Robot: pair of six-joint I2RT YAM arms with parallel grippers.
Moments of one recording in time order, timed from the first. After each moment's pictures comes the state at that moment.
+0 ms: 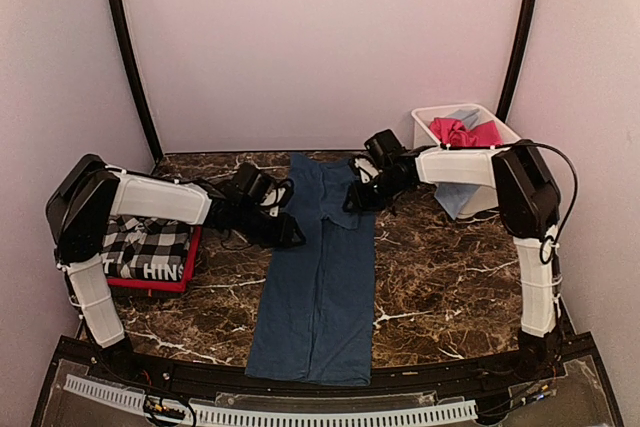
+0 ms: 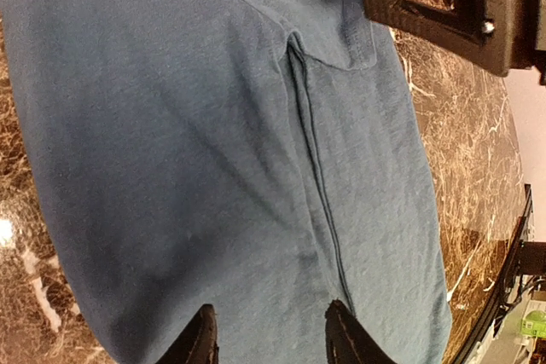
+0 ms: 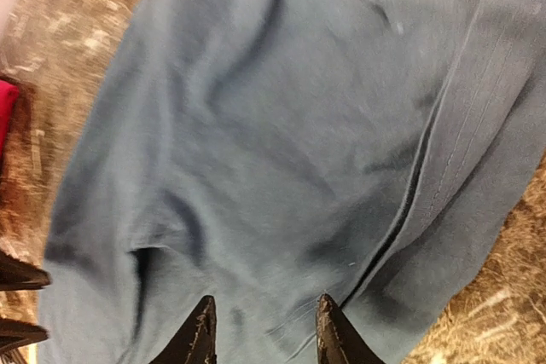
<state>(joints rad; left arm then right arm) -0.67 1.84 1.12 -0.17 0.30 -0.50 0.59 2.14 1.63 -0.44 -0.27 0.28</state>
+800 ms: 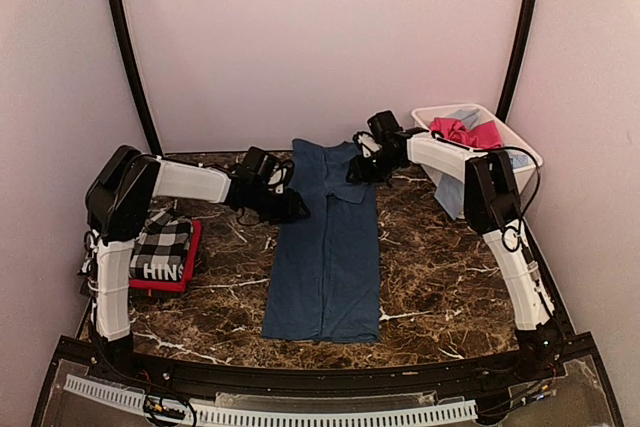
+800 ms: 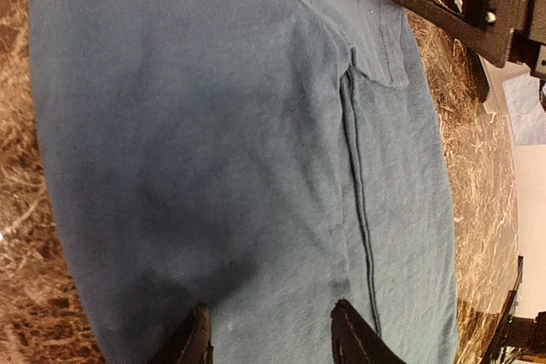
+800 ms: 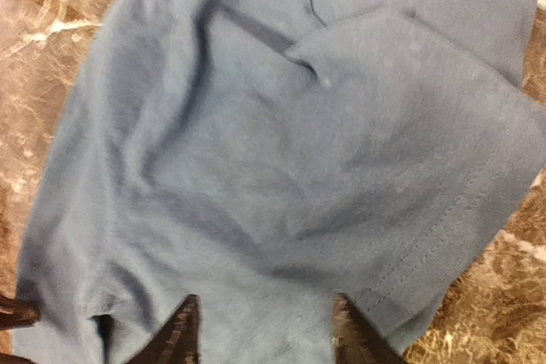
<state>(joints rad) -0.57 2.14 1.43 -0.14 0.34 -0.53 0.47 2.57 2.28 -0.64 -0.22 0.20</state>
